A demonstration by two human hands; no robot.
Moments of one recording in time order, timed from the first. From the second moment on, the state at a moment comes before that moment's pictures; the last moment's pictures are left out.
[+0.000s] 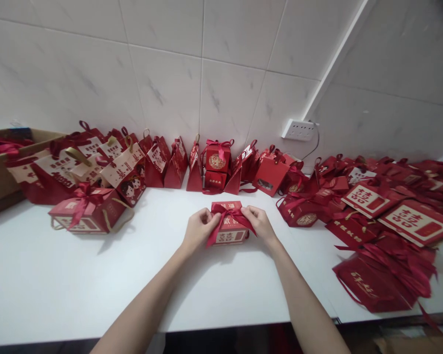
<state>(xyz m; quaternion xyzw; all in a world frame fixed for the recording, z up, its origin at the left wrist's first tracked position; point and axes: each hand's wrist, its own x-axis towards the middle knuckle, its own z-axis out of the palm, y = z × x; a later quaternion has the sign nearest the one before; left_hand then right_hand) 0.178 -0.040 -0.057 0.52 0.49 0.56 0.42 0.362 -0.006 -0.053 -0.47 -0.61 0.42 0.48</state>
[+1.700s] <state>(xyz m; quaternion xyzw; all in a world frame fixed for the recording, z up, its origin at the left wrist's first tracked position) 0.181 -0.039 -0.061 0.50 0.54 0.59 0.32 0.335 -0.010 -0.066 -0.41 -0.40 0.62 0.53</state>
